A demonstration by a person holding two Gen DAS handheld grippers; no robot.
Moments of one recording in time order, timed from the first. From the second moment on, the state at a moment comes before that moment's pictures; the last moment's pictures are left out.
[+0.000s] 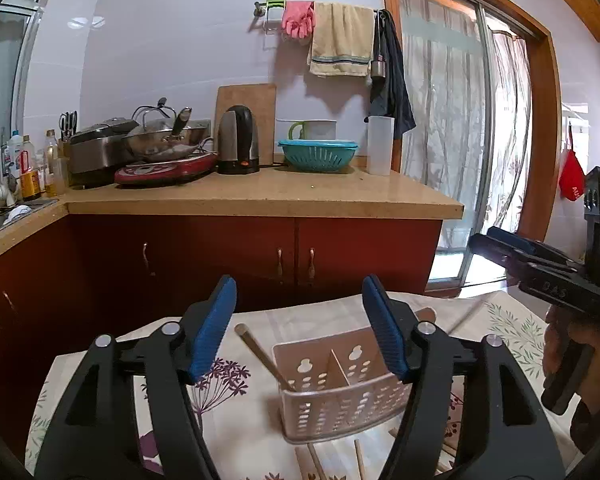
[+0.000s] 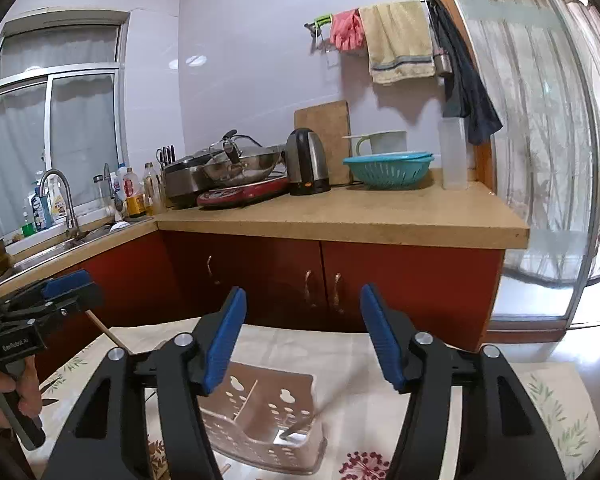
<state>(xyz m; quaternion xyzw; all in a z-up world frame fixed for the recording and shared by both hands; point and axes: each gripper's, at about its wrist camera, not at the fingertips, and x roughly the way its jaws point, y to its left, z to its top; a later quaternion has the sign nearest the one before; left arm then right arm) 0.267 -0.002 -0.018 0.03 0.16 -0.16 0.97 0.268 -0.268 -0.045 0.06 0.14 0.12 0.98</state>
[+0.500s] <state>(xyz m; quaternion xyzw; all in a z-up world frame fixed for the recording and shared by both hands) 0.187 0.006 -0.040 0.04 0.18 -0.14 0.97 0.181 -0.273 -0.066 0.05 0.14 0.11 0.98</state>
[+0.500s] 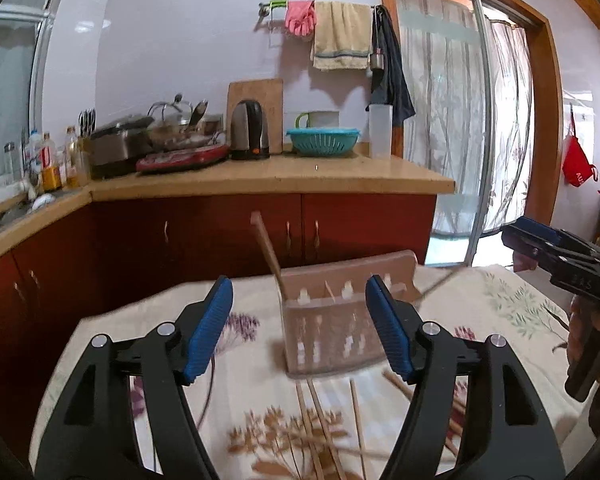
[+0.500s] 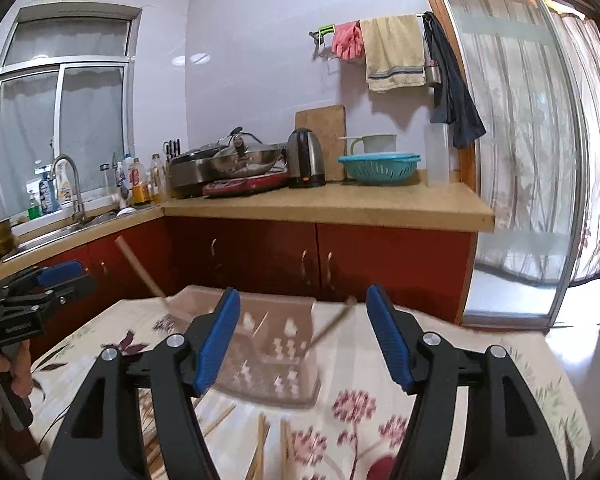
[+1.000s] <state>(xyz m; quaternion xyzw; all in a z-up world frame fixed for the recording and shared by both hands) 0.116 0.027 -0.108 0.04 0.24 -0.10 0.97 0.104 -0.244 -0.165 0.05 0.22 0.19 0.96</state>
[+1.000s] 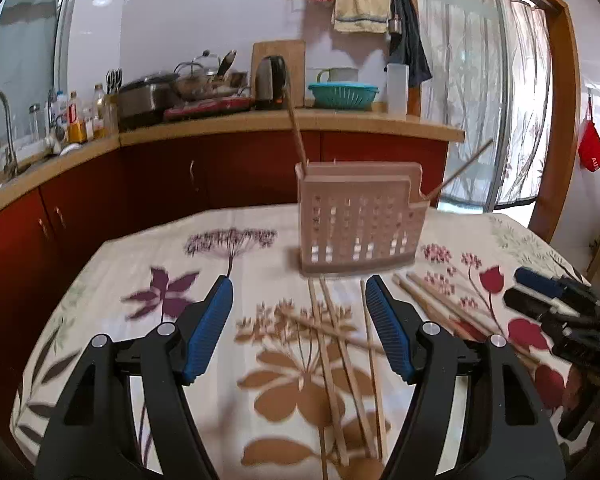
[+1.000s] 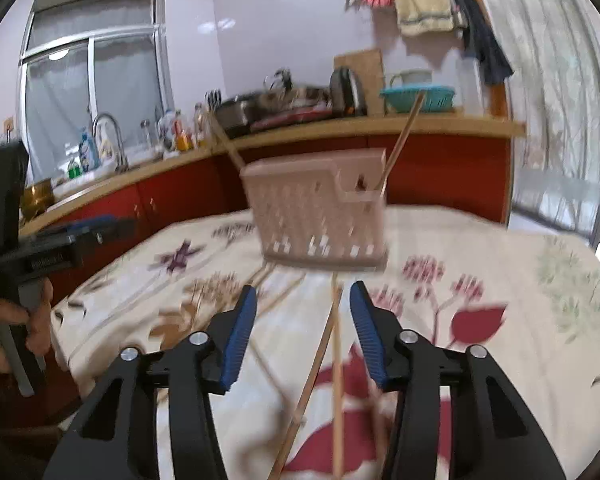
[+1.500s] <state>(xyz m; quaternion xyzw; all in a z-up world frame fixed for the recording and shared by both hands) 0.095 0.041 -0.148 0.02 0.28 -0.09 0.95 0.101 -0.218 -0.219 0.02 0.32 0.19 0.93</state>
